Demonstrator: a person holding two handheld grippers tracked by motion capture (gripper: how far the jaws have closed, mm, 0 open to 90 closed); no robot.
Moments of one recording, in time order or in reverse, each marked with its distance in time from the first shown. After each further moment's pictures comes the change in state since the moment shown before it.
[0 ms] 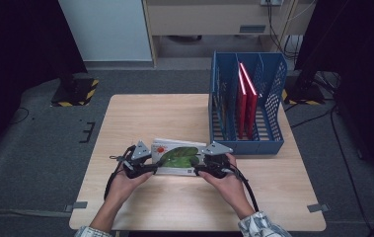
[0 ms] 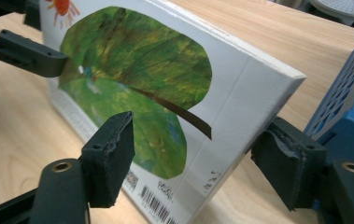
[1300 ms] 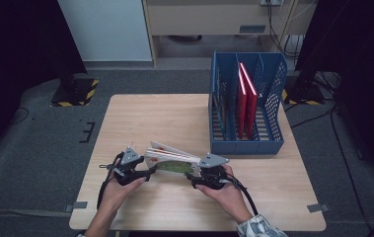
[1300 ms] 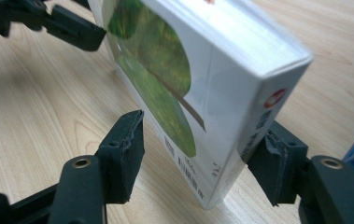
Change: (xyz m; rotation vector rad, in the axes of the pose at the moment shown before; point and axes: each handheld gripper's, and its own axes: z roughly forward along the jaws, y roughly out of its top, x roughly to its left) left arm 0.007 -0.026 -0.018 0.012 0.053 -0.146; right arm 0.025 -0.015 -0.008 0.027 0.122 -0.042
